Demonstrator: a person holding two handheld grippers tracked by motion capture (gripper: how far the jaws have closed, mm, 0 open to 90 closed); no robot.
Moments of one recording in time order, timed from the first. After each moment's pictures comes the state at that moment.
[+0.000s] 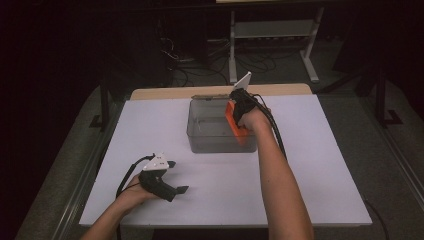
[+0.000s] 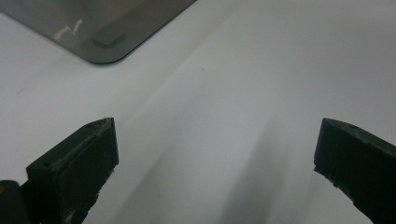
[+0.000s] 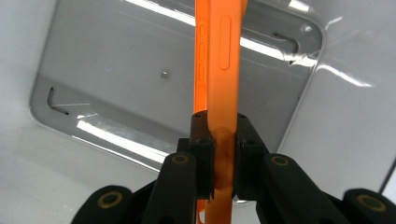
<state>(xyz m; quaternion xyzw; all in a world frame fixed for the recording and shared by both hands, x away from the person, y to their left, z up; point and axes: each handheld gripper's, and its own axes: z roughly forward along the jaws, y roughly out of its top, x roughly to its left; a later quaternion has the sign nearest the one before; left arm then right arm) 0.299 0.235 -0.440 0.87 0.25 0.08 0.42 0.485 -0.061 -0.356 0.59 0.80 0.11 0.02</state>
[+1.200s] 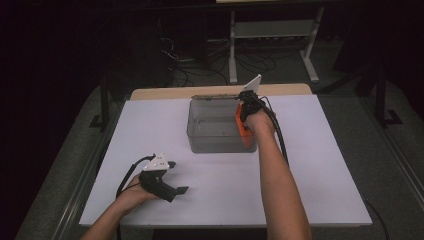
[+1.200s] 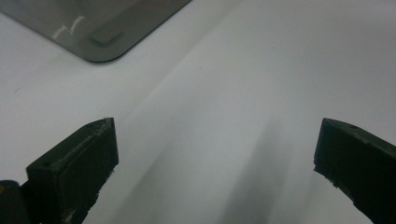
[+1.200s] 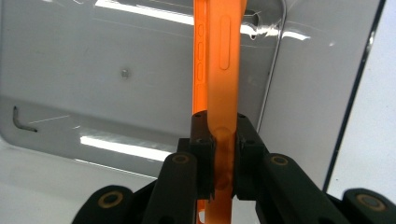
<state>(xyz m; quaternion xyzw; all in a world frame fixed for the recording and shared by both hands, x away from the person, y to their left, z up) 0.299 0.235 -0.441 0.87 0.24 0.08 0.41 0.485 -0.080 -0.365 0.65 0.75 0.09 0.02</state>
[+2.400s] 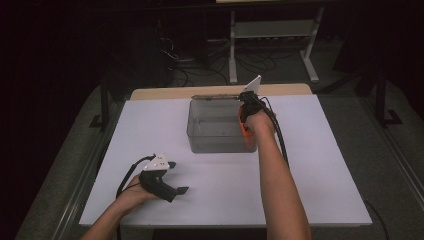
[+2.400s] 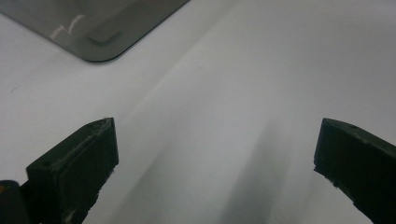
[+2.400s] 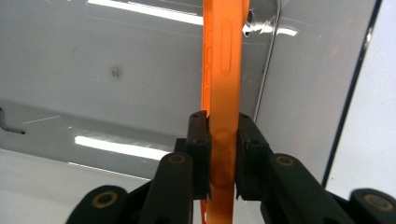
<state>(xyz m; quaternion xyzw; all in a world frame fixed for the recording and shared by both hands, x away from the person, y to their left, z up) 0.299 0.234 -0.441 0.87 0.25 0.08 0.42 0.486 -0.080 -0.368 0.66 0.75 0.08 0.02</state>
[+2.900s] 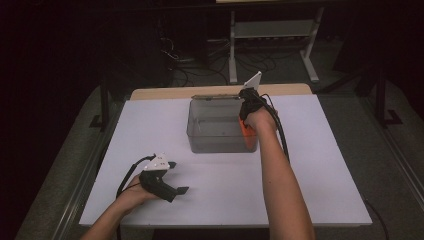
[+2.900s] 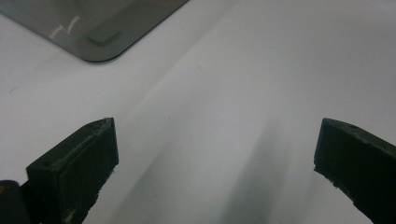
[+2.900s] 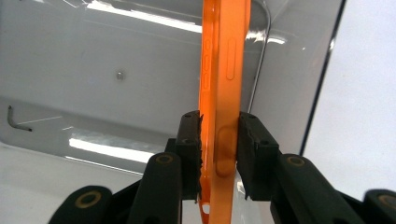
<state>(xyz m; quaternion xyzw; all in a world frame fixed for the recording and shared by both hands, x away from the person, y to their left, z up) 0.299 0.234 -0.441 0.87 0.25 0.08 0.42 0.484 -0.081 -0.353 0.65 0.76 0.08 0.04</state>
